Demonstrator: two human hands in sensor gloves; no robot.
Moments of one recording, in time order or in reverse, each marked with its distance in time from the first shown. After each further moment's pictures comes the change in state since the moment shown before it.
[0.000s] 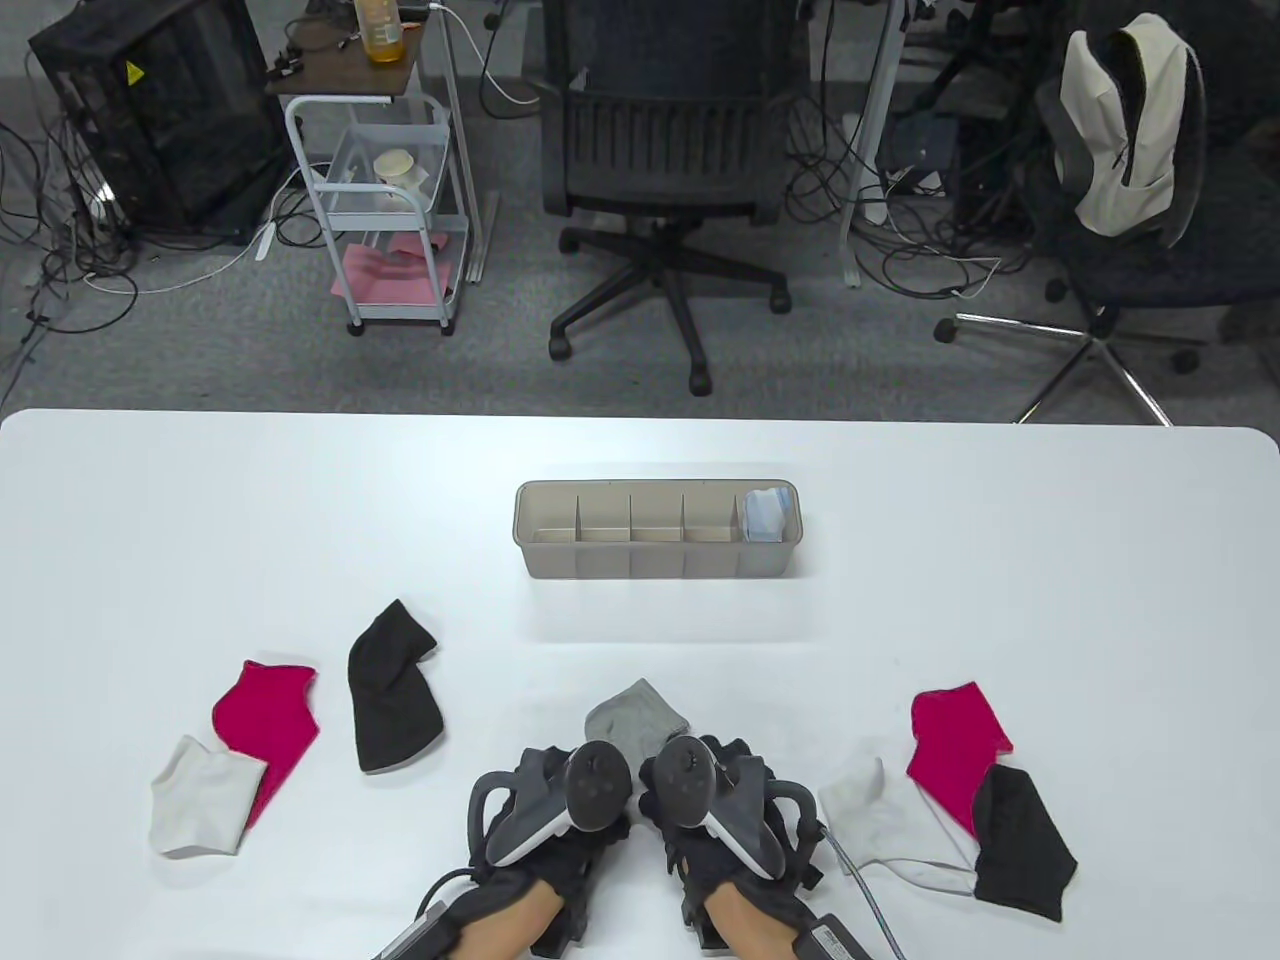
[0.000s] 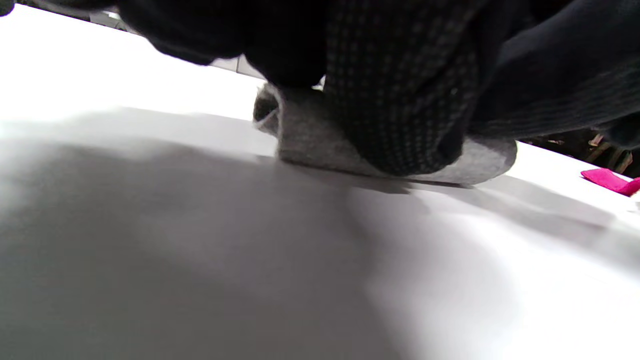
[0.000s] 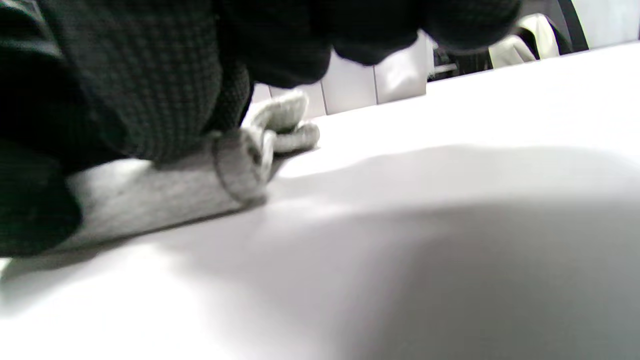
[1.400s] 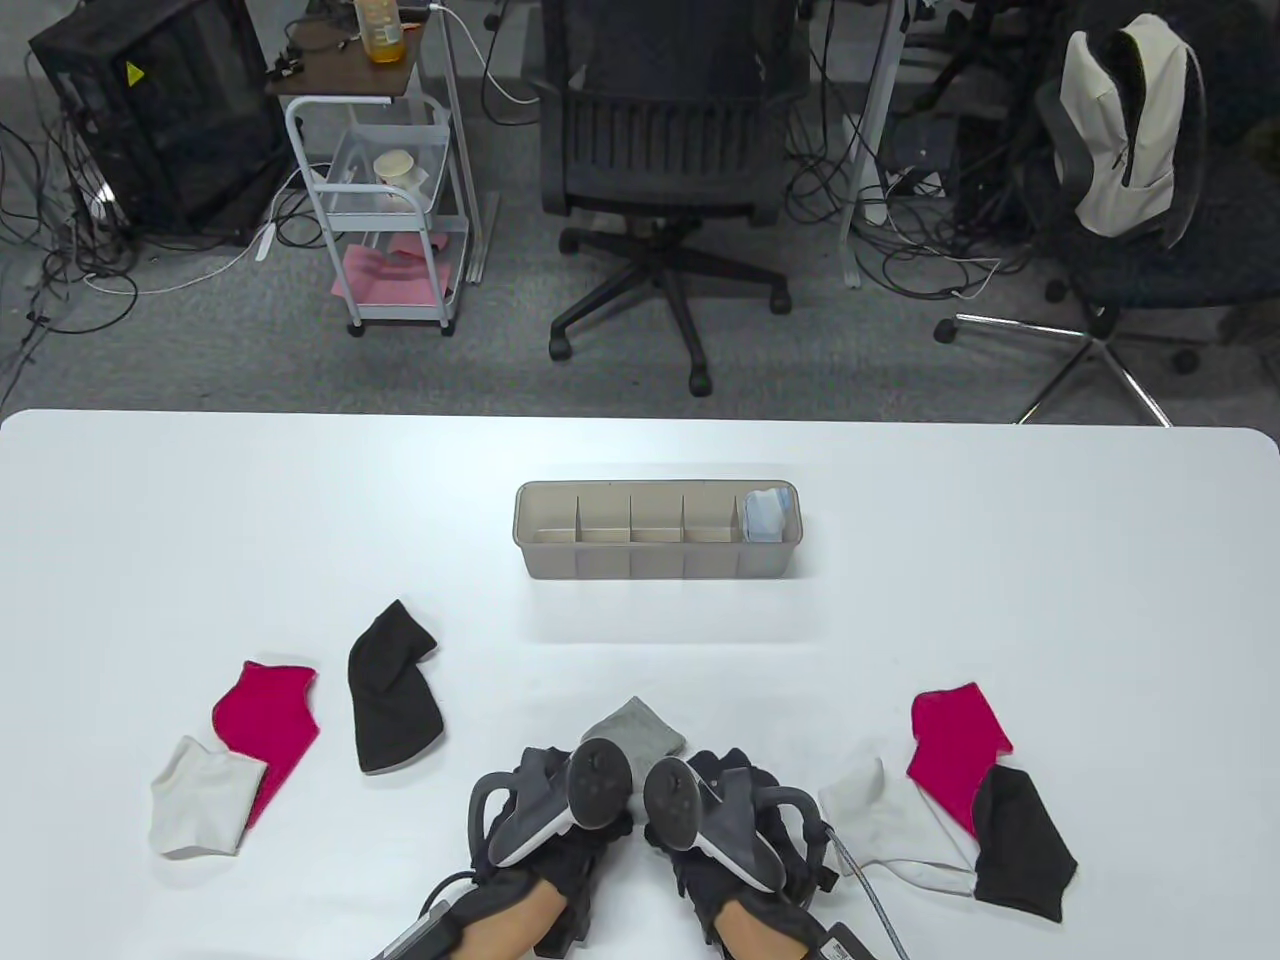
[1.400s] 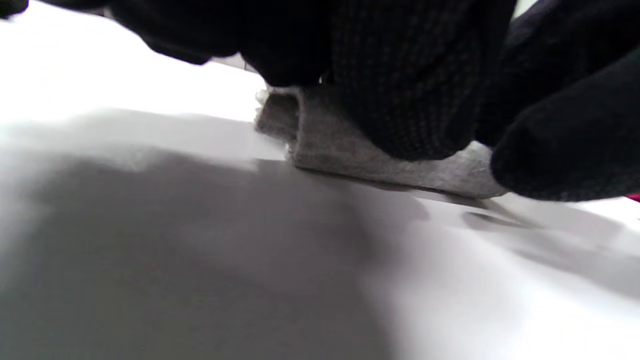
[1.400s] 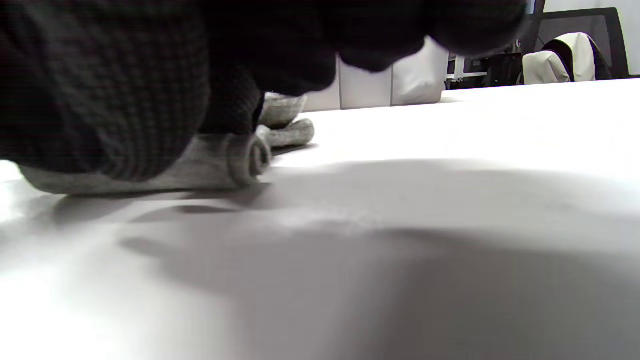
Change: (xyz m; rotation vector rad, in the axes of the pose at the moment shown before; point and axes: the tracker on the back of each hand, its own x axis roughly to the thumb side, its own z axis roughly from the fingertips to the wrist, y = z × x) left_hand 0.000 0.003 -0.002 -0.031 0.037 0.026; right_hand 0.009 0.000 0.009 0.055 -0.063 0.097
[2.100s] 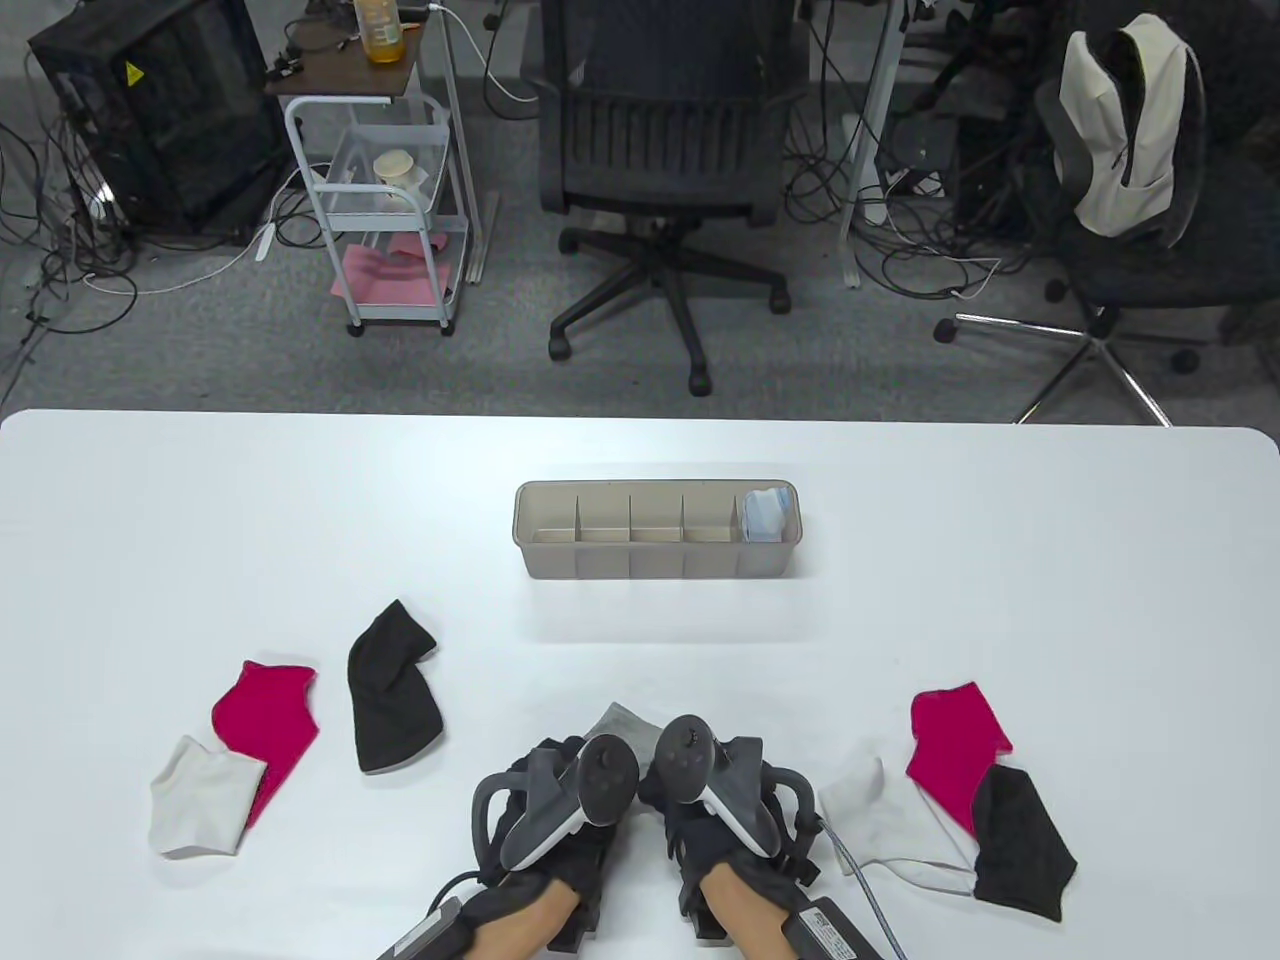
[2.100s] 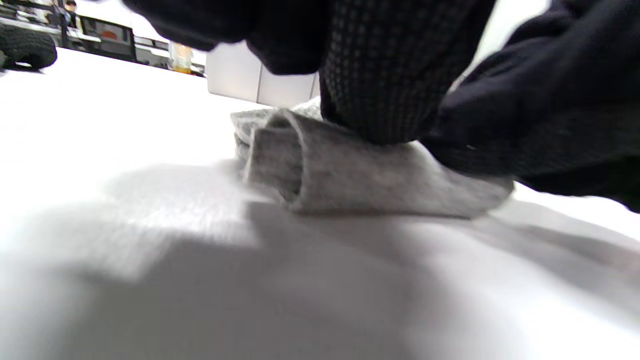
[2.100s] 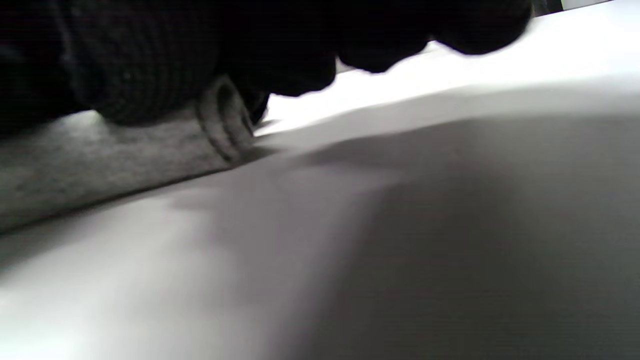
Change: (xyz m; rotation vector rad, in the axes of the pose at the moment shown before) left_hand 0.014 0.005 0.007 0.068 0.046 -0.066; right_hand -0.014 0.011 -0.028 0.048 0.158 -0.163
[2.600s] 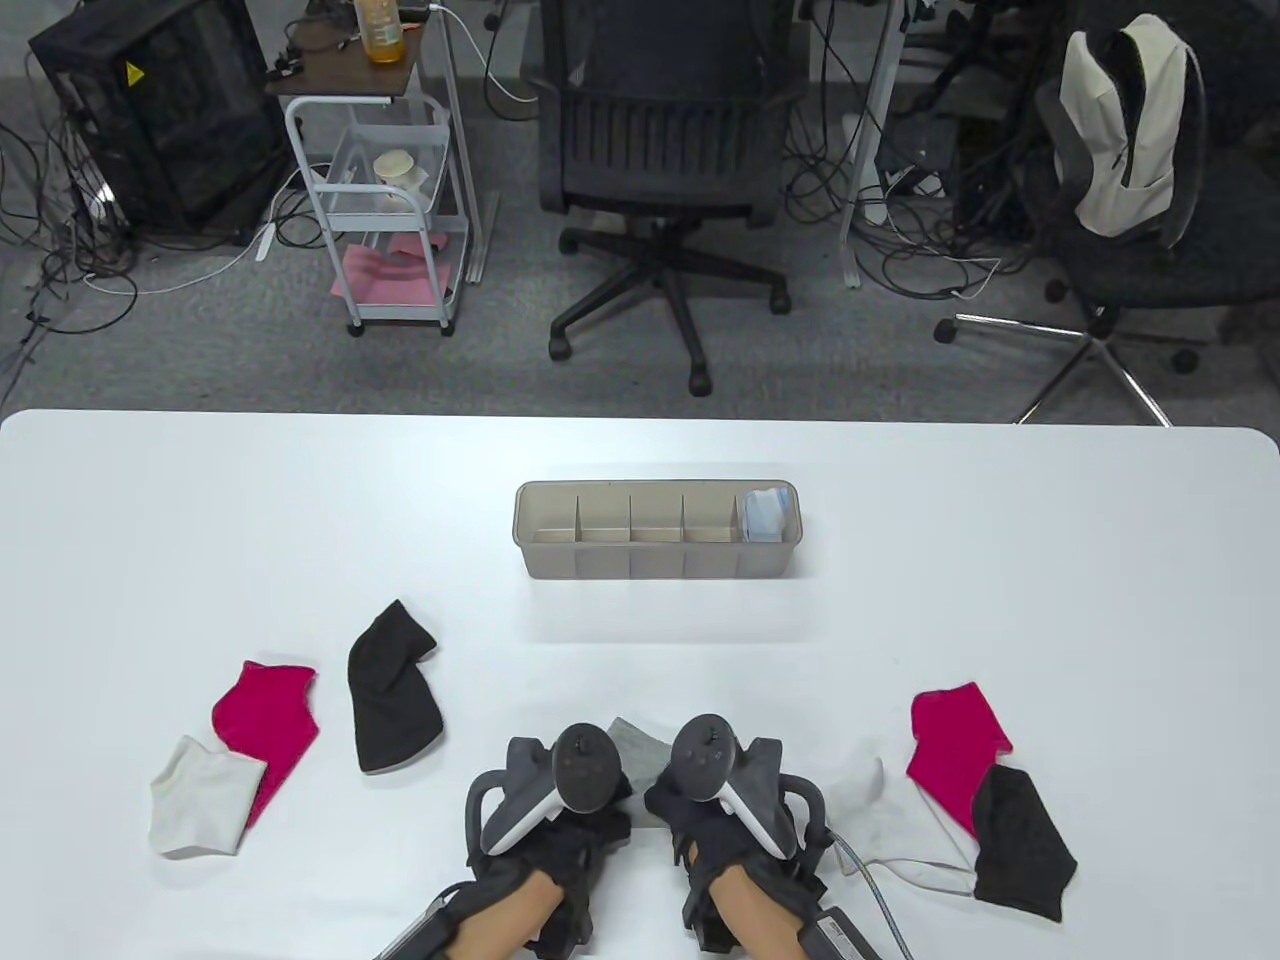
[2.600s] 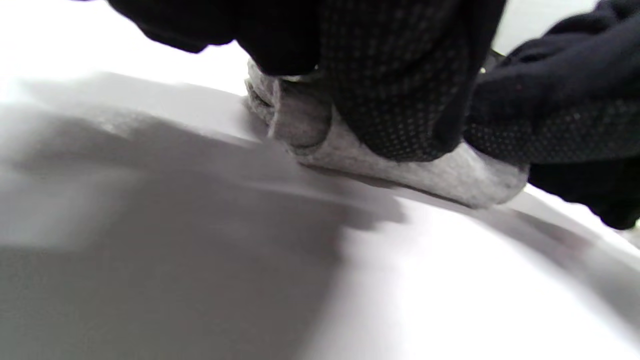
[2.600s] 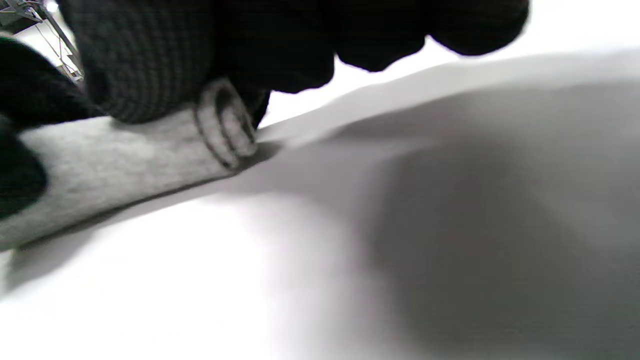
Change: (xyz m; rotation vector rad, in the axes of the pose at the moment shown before) left_hand -0.020 -0.006 -0.010 -0.174 0.002 0.172; right_hand -0.014 -0.002 0.007 0.124 0.053 -0.086
